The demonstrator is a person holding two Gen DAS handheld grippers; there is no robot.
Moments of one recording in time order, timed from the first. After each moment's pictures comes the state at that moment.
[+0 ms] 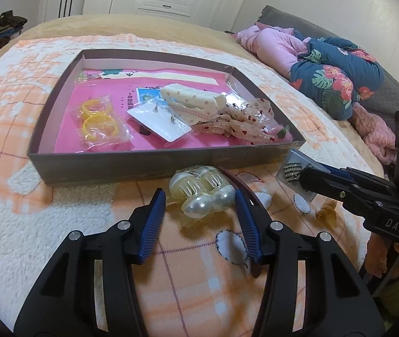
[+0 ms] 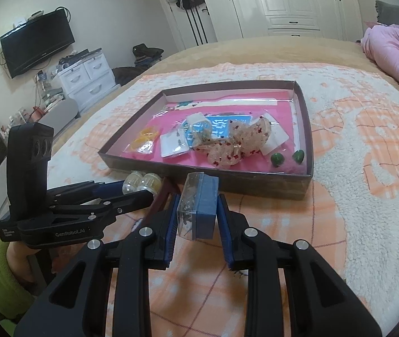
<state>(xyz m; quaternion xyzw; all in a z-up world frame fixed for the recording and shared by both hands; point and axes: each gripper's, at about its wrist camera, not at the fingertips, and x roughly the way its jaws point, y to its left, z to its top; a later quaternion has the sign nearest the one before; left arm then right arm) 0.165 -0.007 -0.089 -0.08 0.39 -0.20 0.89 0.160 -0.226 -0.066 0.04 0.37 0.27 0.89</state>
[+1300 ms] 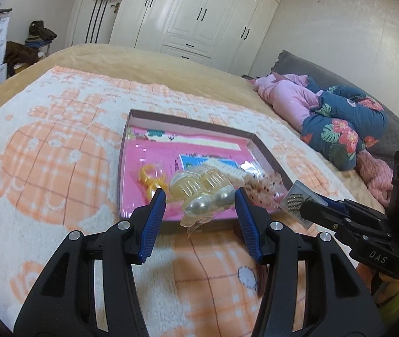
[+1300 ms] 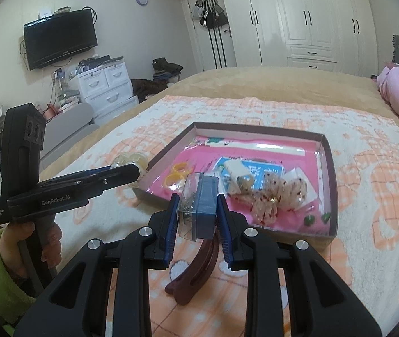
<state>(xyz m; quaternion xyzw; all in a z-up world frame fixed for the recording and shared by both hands) 0.158 0.048 -0.024 -0.12 0.30 -0.15 0.93 0.164 -0.183 -0.016 0.00 0.30 0.29 0.91</state>
